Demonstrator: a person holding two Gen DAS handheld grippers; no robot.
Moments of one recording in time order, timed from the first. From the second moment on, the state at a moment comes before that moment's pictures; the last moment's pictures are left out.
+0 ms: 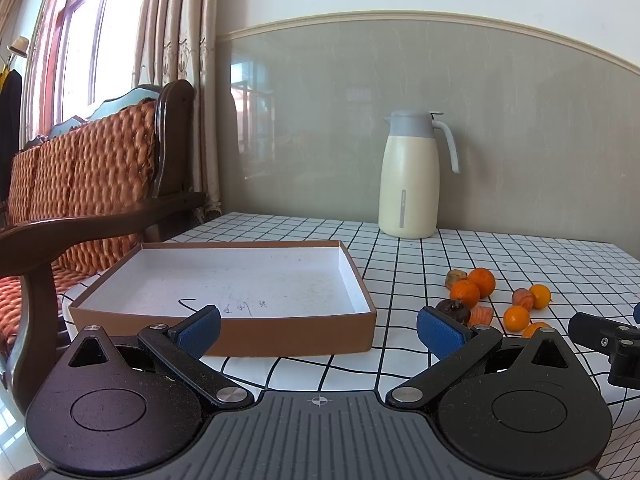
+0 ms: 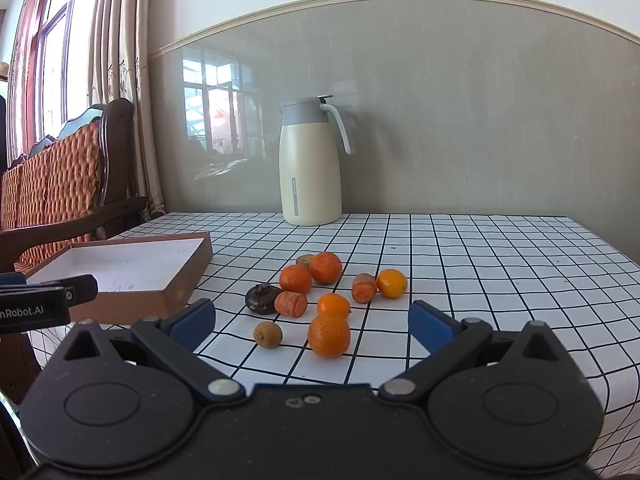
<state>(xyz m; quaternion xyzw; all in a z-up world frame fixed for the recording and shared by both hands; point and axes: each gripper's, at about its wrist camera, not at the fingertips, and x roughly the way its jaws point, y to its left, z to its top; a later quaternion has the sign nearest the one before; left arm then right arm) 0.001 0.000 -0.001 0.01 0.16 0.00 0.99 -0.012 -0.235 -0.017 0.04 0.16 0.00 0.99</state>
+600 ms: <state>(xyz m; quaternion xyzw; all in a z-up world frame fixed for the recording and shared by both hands) 0.001 -0.001 -0.003 0.01 0.16 0.00 0.99 -0.011 -0.235 -0.018 0.03 0.16 0.00 0.99</state>
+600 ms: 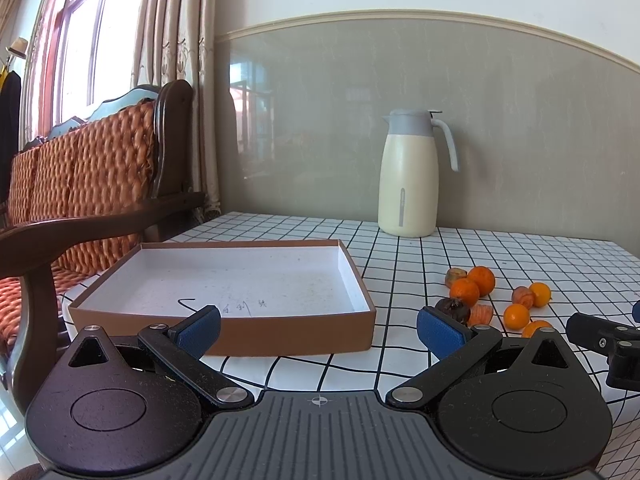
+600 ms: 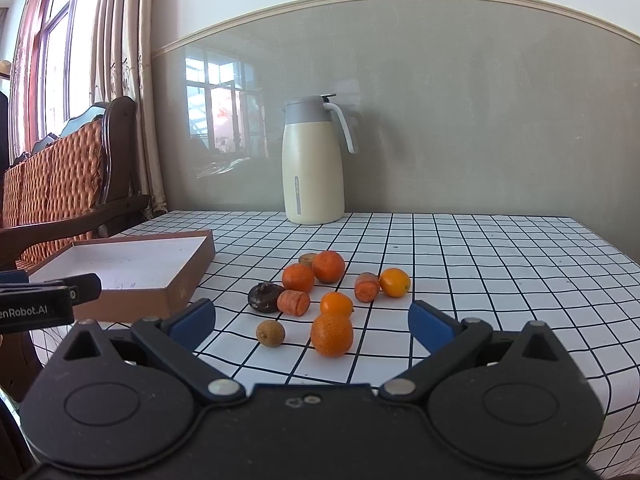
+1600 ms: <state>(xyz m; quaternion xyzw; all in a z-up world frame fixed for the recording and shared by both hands) 0.000 -0.003 -0.004 0.02 0.16 0.00 0.99 -0.010 -0.234 -0.020 0.03 0.16 0.00 0.99</state>
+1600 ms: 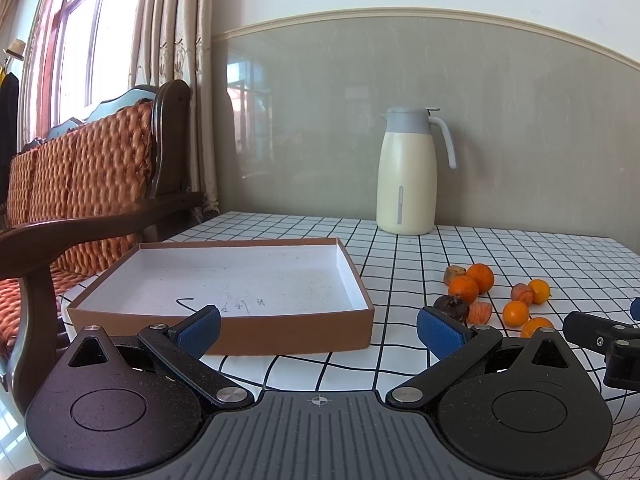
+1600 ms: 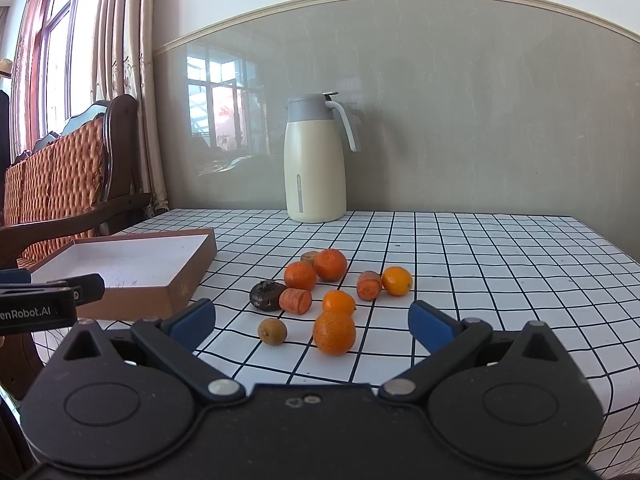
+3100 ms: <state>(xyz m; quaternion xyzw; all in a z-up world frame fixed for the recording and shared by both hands) 0.062 -0.080 -0.039 0.05 0.25 -0.15 0.96 0.051 -0.257 -0.040 0.07 0.26 0.00 0.96</state>
